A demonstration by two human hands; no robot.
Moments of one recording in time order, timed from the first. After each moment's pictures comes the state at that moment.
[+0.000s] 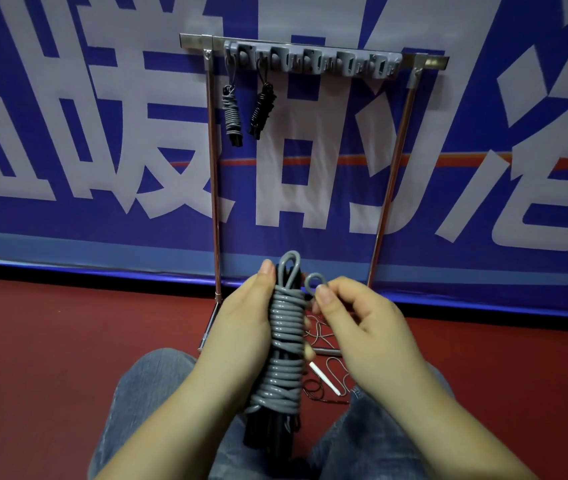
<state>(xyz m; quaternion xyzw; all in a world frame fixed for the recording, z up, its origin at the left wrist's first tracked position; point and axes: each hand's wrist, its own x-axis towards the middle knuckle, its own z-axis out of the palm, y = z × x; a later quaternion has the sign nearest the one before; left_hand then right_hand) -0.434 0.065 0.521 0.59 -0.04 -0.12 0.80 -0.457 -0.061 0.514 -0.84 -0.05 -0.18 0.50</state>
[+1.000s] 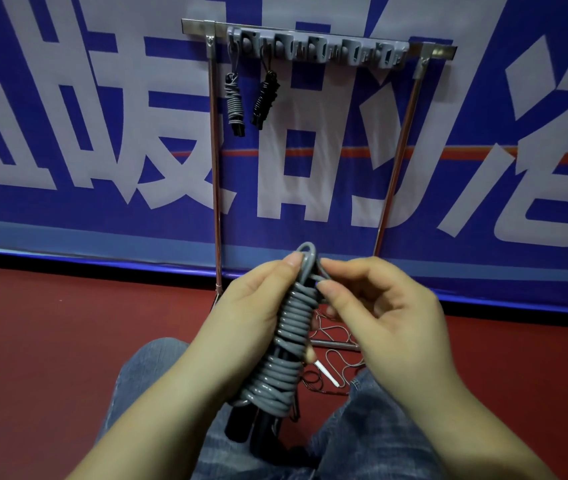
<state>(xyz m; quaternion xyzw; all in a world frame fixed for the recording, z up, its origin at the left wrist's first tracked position) -0.441 0.073 0.528 0.61 -0.14 -0.15 0.77 -0.468 -0.061 0.520 -0.76 -0.11 -0.28 0.57</state>
